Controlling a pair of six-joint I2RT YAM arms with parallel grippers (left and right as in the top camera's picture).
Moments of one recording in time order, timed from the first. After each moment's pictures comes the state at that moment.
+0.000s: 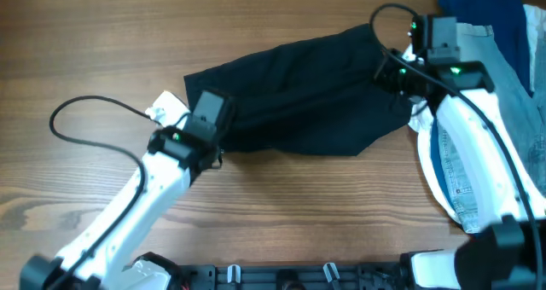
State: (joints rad) left arm -0.45 1.36 0.95 -0.72 -0.45 -1.27; right arm 0.09 1.58 1.33 -0.75 -0.09 0.56
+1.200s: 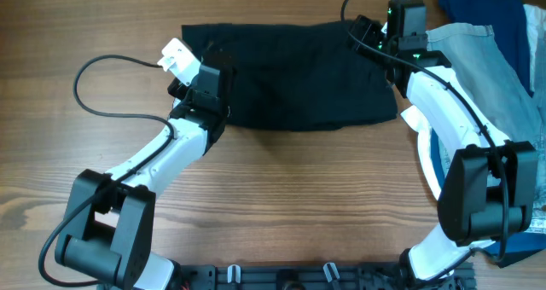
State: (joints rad) left arm -0.37 1.68 0.95 0.12 -0.62 -0.88; right arm 0.12 1.83 1.33 -0.26 -0.02 0.51
